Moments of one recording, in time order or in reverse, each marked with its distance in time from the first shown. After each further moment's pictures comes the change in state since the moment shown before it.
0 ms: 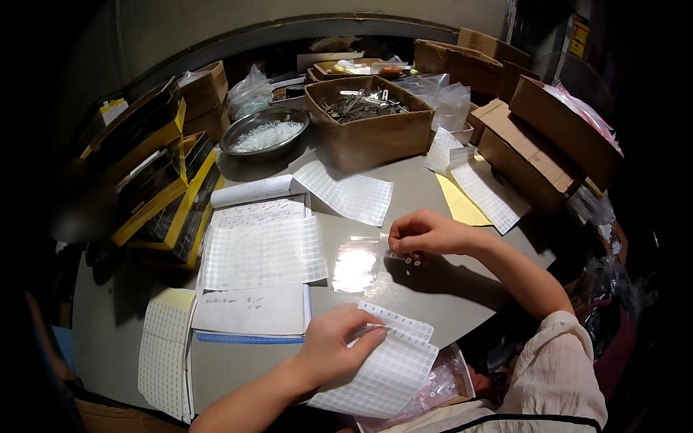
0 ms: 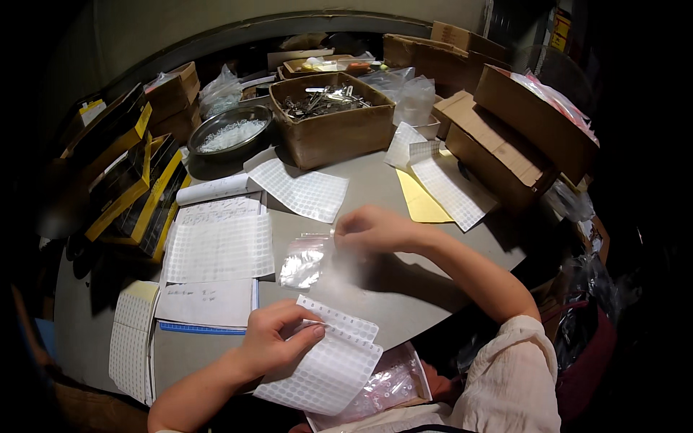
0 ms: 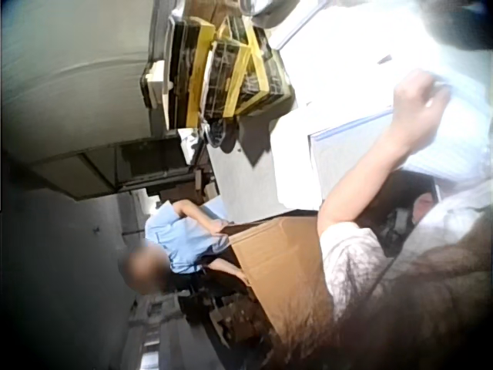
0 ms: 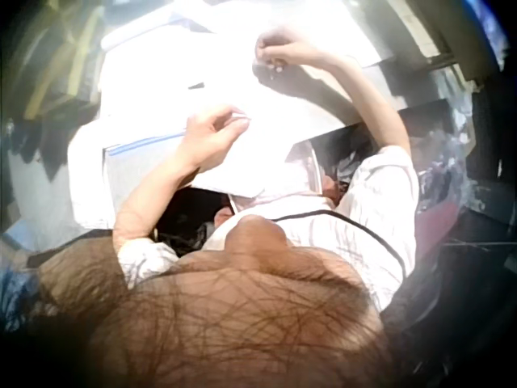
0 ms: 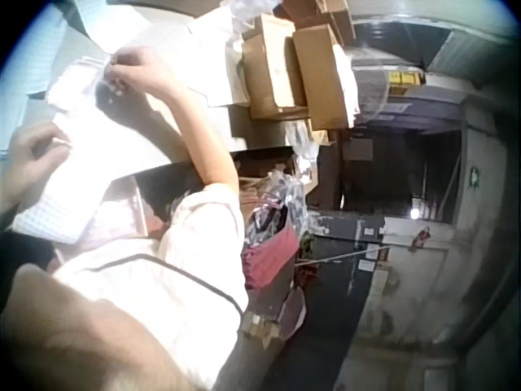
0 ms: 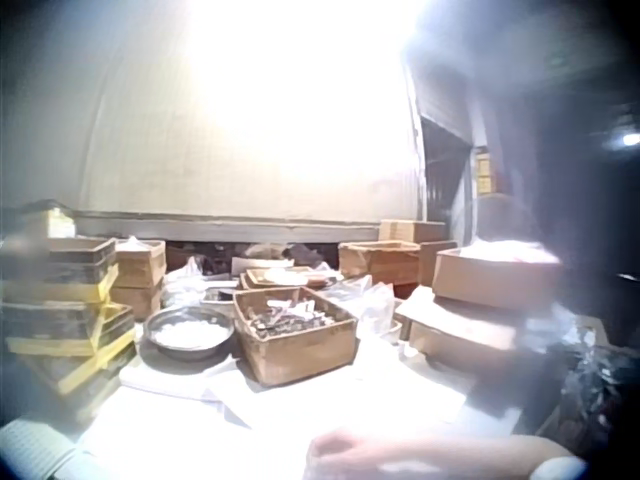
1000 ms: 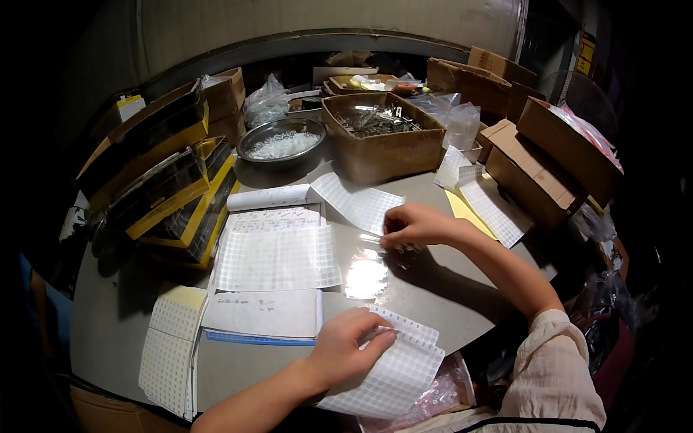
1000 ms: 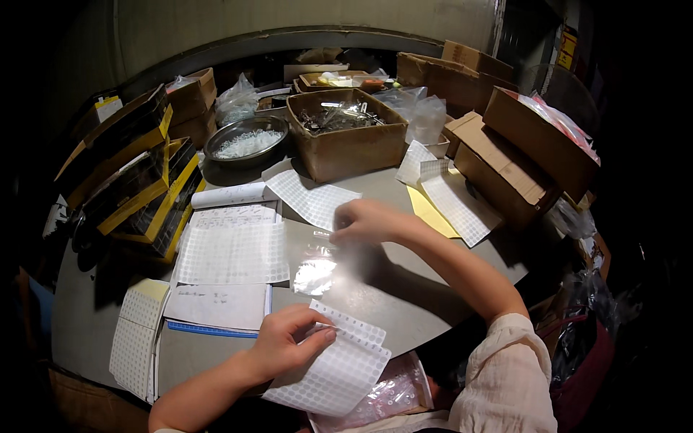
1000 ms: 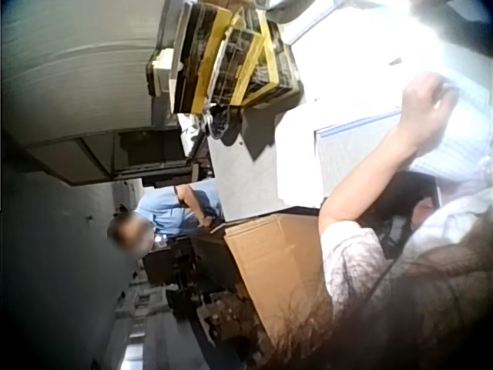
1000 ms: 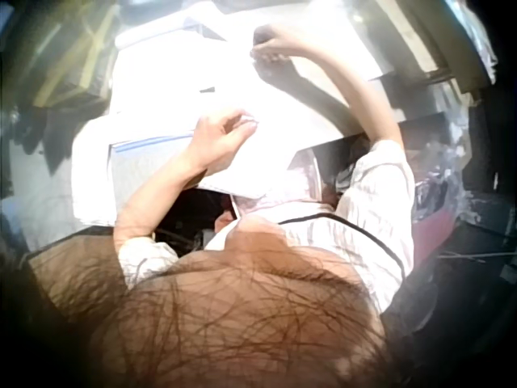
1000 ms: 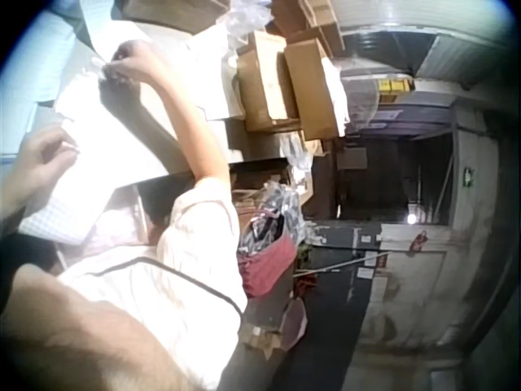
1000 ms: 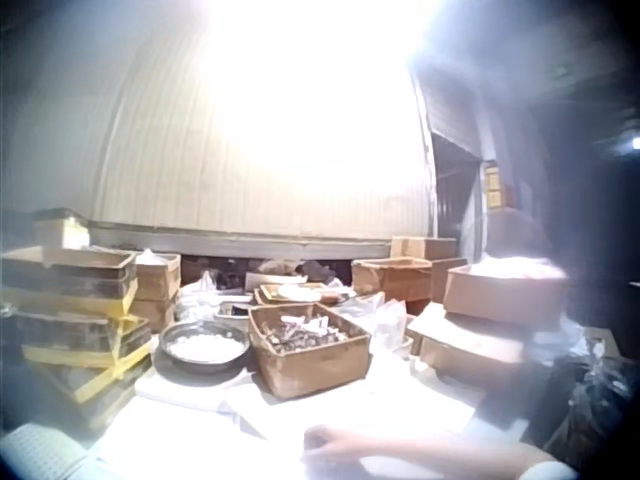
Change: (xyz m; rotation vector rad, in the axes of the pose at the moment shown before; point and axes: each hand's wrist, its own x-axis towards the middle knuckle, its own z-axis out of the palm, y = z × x) left_hand 0.001 -0.011 0.002 0.033 0.071 0.144; right_hand 0.049 -0.030 -0.009 -0.522 0.105 0.049
